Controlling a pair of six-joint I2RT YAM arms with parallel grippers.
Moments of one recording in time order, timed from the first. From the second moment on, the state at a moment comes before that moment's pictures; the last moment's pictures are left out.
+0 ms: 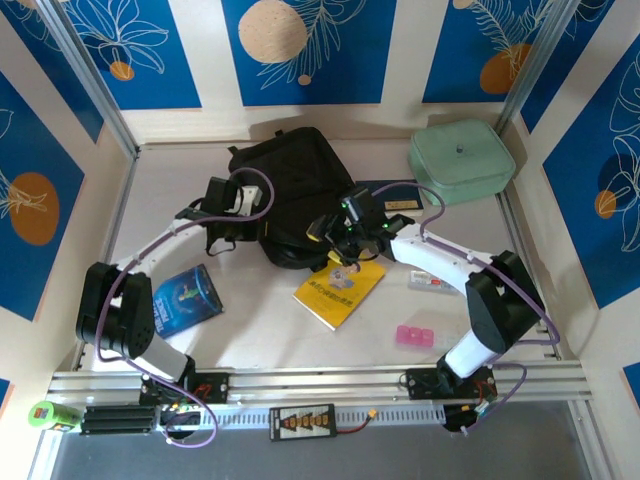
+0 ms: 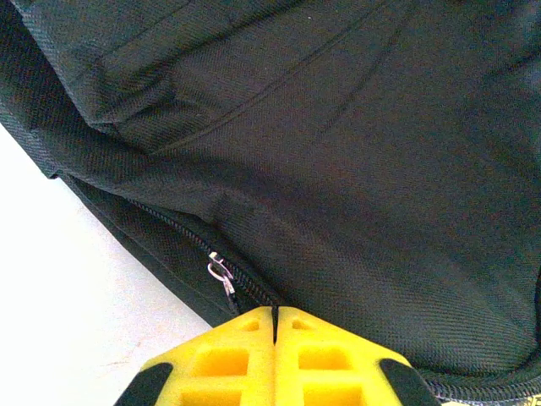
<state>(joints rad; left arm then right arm) -0.32 1.55 1.05 -0.42 0.26 -0.21 0.63 1.59 1.08 -0.35 -0.32 1.25</state>
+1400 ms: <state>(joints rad) -0.26 1.74 1.26 -0.59 -0.05 -0.30 0.66 1.79 1.14 -0.09 -0.35 1.38</state>
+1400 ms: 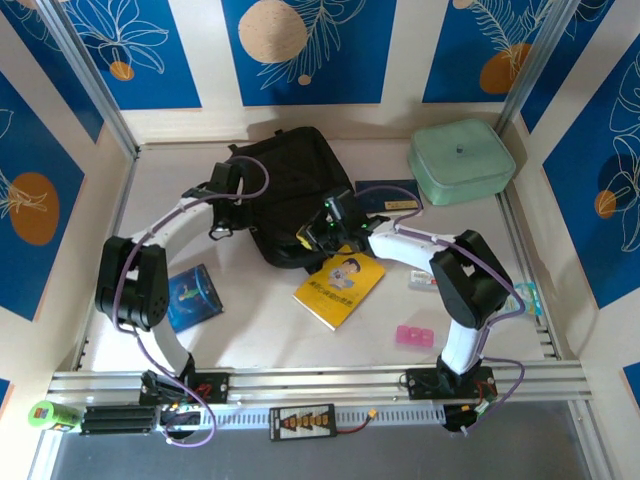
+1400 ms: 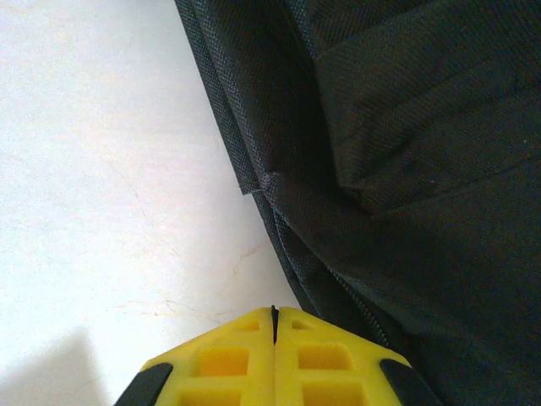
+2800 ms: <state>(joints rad) -0.26 1.15 0.75 -0.57 0.13 -0.57 0.78 1.63 0.94 -0.51 -0.21 0.84</state>
